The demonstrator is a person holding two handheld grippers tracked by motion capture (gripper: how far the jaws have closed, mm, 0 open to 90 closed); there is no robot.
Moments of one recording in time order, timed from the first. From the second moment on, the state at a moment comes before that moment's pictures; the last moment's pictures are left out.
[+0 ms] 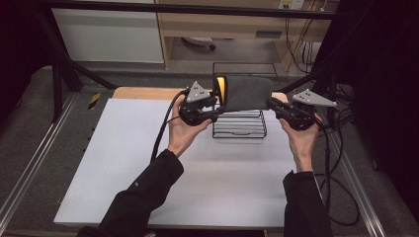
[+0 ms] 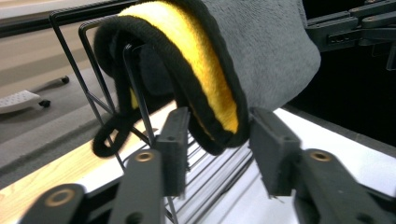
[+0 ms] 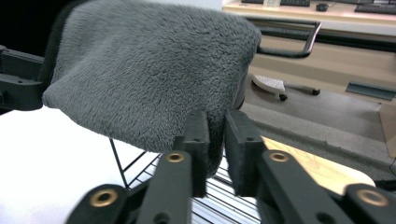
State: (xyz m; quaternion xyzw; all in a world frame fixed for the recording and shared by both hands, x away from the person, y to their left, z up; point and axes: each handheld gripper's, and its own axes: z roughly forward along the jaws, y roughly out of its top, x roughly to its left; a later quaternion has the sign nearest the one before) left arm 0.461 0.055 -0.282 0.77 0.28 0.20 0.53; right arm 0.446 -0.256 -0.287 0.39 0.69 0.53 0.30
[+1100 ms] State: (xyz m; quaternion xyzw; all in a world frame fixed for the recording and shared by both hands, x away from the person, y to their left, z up) left arm 0.422 0.143 -0.330 0.80 0.33 0.16 0.47; right arm 0.405 -0.246 -0.302 0.39 0.70 0.53 0.26
